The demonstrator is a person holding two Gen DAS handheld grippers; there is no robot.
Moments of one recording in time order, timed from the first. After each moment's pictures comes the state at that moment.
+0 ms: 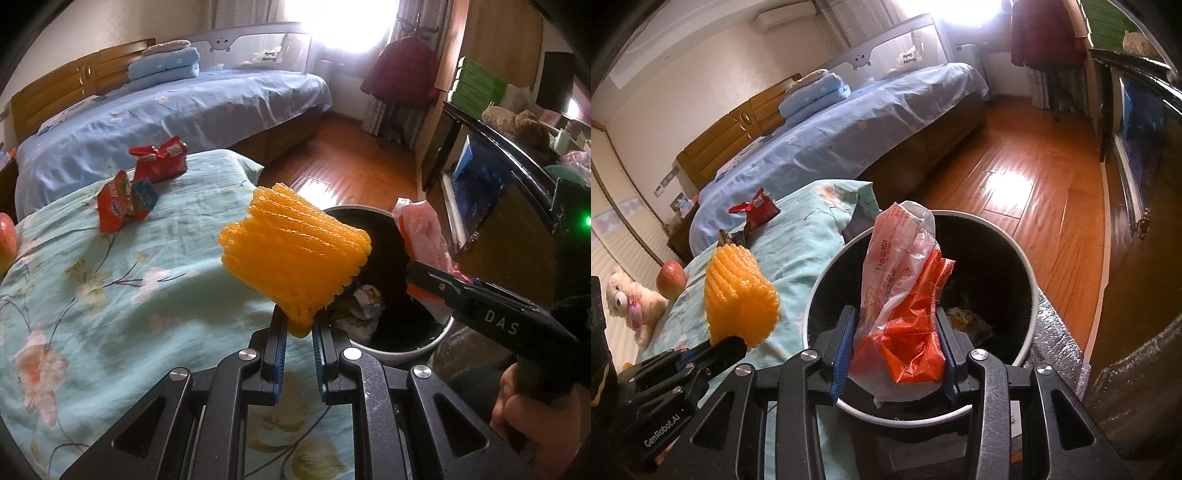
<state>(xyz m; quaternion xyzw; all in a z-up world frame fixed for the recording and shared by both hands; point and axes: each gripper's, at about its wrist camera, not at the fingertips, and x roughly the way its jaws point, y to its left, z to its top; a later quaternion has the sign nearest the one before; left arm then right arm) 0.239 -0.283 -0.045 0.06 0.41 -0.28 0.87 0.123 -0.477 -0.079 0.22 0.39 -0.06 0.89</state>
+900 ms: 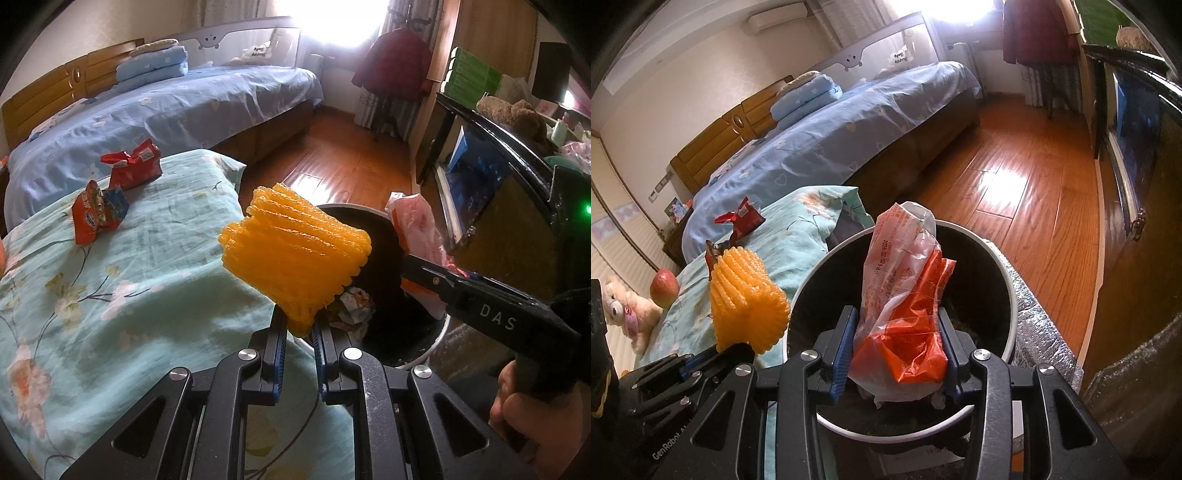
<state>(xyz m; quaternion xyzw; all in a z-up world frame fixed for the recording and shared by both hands) 0.246 -0.312 -0.052 0.07 0.42 -0.29 0.86 0.125 -0.495 -0.084 0.22 0.39 -0.07 0.89</state>
